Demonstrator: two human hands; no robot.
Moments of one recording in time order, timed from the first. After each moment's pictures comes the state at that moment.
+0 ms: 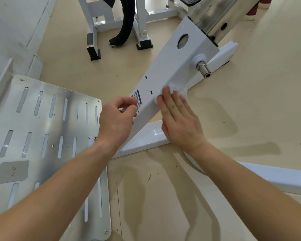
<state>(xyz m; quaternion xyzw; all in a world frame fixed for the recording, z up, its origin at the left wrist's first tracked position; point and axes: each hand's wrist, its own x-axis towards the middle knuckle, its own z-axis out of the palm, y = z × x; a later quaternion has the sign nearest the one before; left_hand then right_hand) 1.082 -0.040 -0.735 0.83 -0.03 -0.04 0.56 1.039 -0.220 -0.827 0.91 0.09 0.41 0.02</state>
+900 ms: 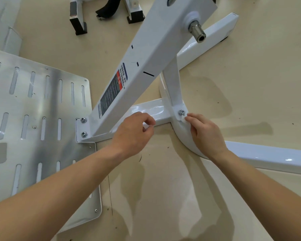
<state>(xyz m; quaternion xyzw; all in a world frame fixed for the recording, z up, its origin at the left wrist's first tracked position) 1.040 -0.056 -0.823 0.90 -0.22 -0.16 0.34 0.950 -0.285 -0.917 0.95 -0.06 0.22 -0.20</state>
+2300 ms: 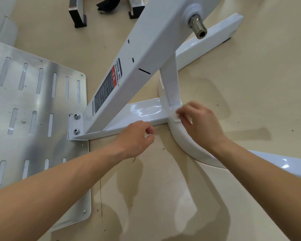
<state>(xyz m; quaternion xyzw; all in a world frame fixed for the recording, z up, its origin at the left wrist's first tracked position) 1.047 -0.068 -0.864 0.90 -0.24 -0.26 0.26 0.977 -0.285 -0.862 0.95 0.00 0.20 -0.26</state>
